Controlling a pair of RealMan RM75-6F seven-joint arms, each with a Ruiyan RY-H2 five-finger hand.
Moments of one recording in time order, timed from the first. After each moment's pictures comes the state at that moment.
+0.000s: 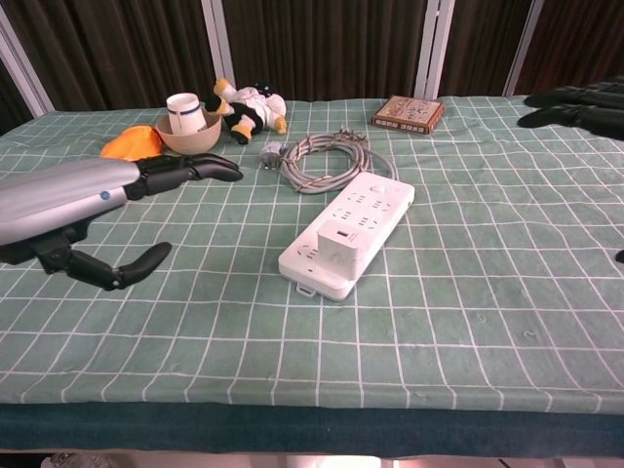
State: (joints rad) left arm -0.59 -1.37 -0.02 -1.62 1.77 1.07 -0.05; right arm 0.33 -1.20 0.06 -1.66 -1.80 1.23 -0.32
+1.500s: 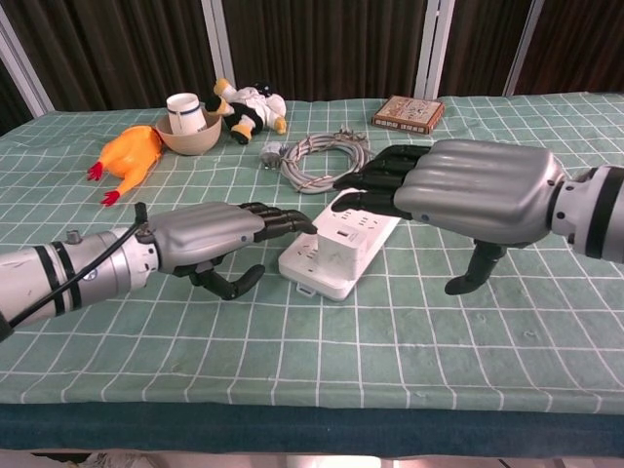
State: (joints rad) left arm -0.83 -1.71 -0.04 -1.15 1.59 0.86 -0.06; right arm 0.65 -1.39 0.10 -1.68 -1.54 0.86 -0.70
